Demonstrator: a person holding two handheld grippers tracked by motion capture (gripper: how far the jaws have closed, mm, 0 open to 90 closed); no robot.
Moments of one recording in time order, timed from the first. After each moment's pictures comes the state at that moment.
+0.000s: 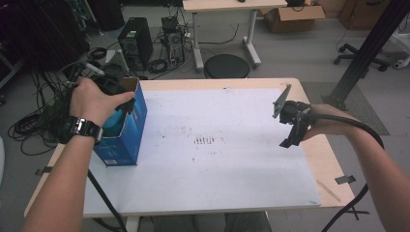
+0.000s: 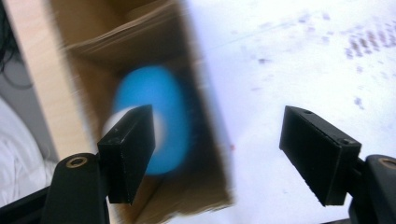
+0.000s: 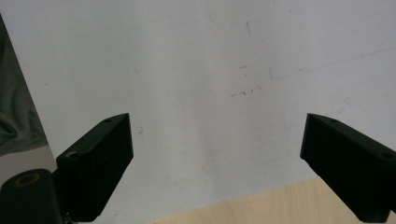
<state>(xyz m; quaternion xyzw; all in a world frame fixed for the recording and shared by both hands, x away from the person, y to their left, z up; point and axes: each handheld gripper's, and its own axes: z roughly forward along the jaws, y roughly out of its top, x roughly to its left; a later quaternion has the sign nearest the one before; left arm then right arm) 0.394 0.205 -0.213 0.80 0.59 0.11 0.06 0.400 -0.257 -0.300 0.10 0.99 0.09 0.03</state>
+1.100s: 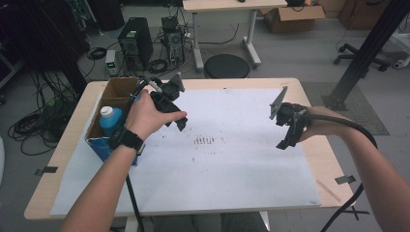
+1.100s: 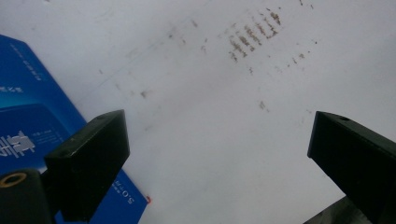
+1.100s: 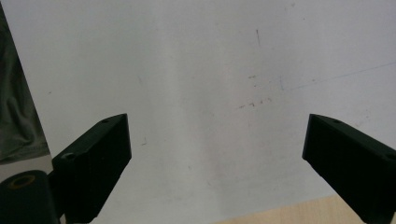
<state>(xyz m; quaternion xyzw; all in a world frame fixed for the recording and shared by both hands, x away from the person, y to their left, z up) 0.403 0.106 -0.269 0.87 0.48 0.04 0.09 0.406 -0.253 -0.313 0.10 0.99 0.11 0.01</state>
